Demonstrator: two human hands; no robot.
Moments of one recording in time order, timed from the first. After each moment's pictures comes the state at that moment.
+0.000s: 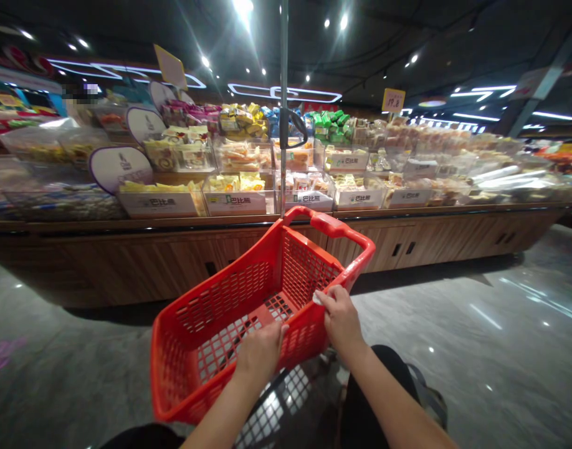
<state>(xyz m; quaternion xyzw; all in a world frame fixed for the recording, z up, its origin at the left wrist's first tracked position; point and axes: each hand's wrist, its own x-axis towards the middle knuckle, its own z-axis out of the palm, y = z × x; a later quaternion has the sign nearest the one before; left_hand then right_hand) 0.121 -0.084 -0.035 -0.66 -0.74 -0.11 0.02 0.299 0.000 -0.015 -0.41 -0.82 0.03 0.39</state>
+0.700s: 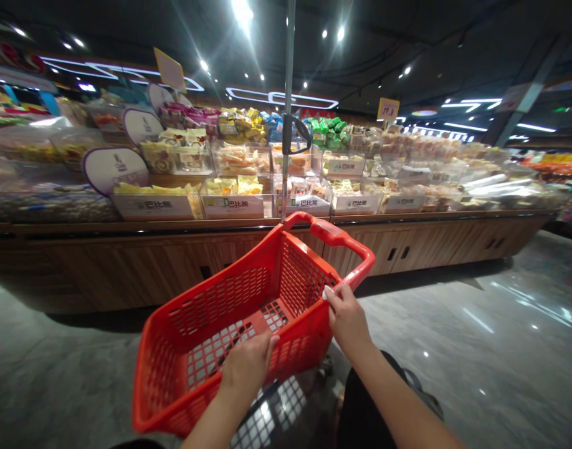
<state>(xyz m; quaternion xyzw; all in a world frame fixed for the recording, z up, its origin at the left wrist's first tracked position) 0.106 -0.097 -0.036 -0.66 -0.74 -0.14 0.04 0.309 0.001 0.007 -0.44 -0.81 0.00 0.39</state>
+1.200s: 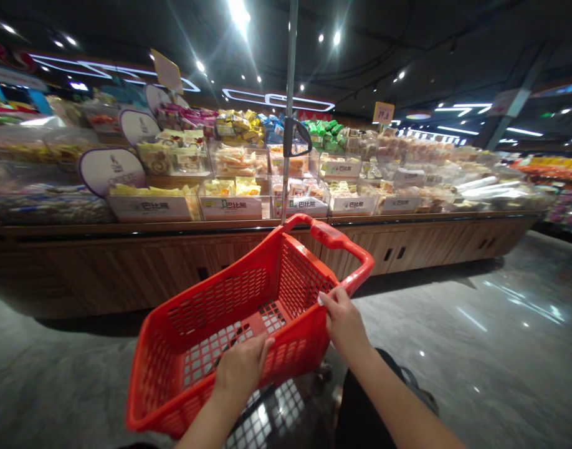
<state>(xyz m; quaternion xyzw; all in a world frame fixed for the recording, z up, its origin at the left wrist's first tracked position) 0.094 -0.102 -0.037 -0.66 -0.74 -0.13 0.04 0.305 -0.010 0.011 -0.44 -0.82 0.00 0.36</state>
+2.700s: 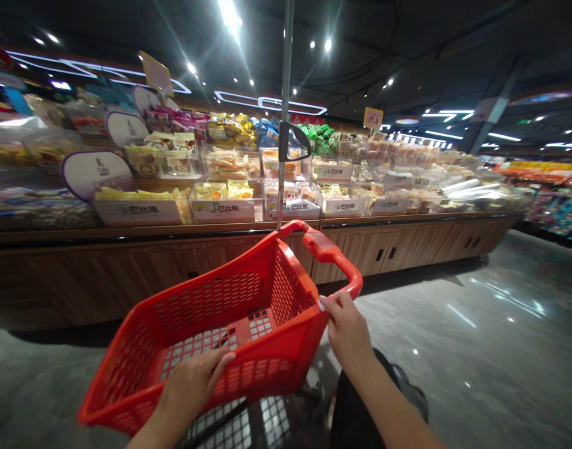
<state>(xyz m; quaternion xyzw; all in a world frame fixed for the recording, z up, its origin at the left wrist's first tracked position) 0.015 -0.122 -0.055 -0.72 -0.63 -0.29 0.06 0.321 -0.036 0.032 -0.47 -0.80 -0.02 0.38</state>
